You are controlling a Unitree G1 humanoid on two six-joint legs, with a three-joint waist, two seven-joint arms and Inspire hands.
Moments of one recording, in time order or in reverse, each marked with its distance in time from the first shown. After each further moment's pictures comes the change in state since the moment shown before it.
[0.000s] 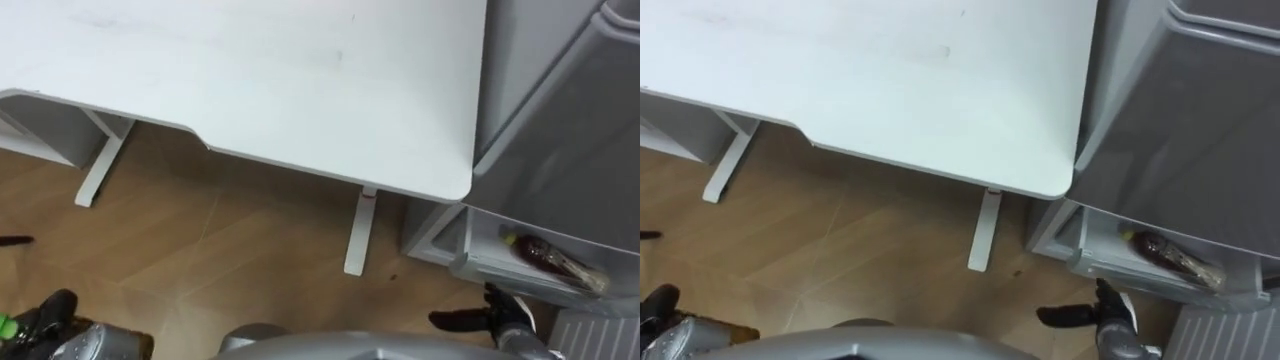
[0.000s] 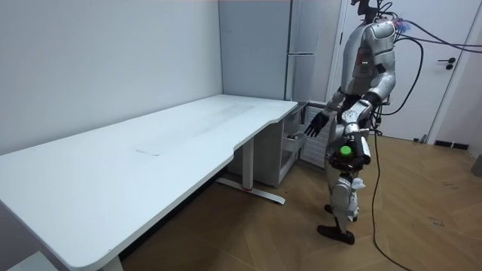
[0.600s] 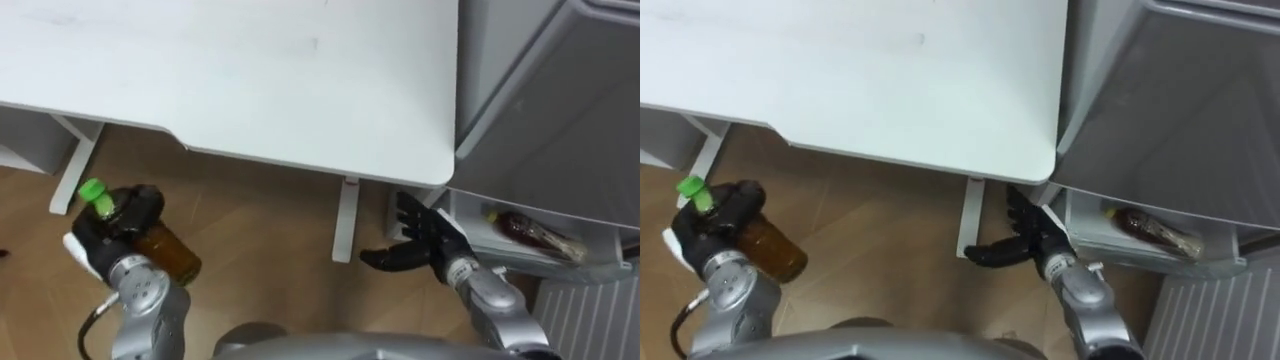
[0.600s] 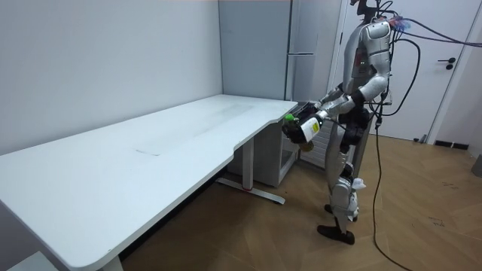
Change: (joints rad) left arm -0.091 0.045 -0.330 -0.217 0.241 -0.032 -0.247; right arm -0.011 0.016 0.203 -0.380 0.013 -0.073 0.251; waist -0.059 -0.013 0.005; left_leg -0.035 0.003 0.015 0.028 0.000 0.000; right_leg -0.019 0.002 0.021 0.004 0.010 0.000
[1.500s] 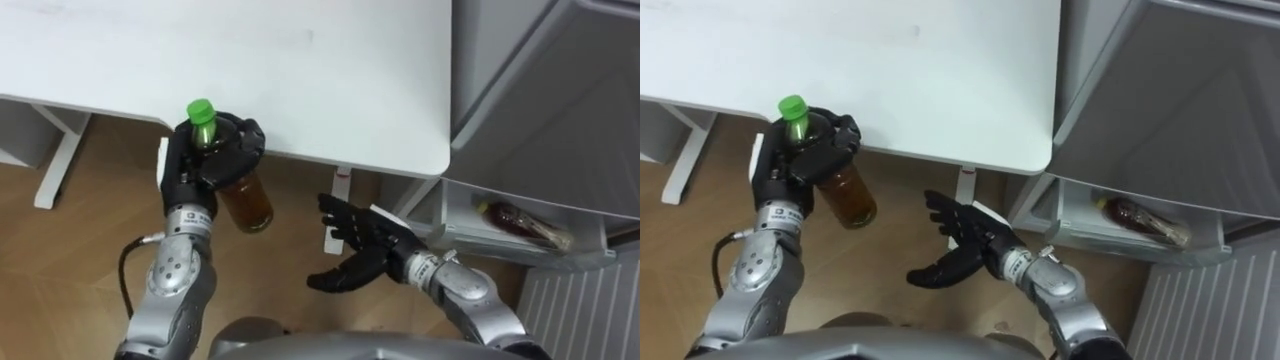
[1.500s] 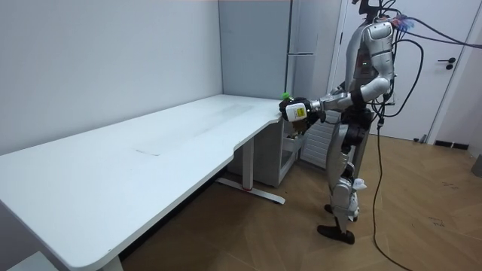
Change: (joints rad) left arm 0.016 0.032 -0.177 -0.182 0.040 -0.008 -0.422; right arm -0.008 0.002 0.176 -0.066 0.077 -0.036 0.286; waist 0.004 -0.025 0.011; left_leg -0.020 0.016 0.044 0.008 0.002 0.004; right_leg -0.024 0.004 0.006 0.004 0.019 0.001
